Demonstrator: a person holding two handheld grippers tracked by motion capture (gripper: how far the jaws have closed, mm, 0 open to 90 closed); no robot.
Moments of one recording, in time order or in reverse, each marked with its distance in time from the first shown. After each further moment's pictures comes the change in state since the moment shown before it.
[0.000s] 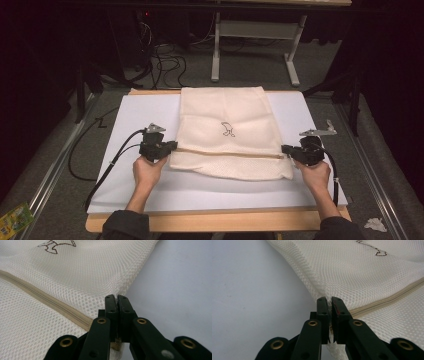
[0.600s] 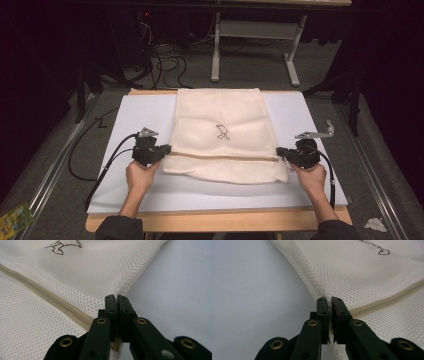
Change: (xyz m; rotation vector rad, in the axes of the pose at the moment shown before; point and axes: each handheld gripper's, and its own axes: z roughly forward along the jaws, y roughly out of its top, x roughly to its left) left arm 0.011 -0.017 -0.012 0.008 0.010 -0.011; right arm 0.017 -0.003 0.001 -0.002 0.047 -0.022
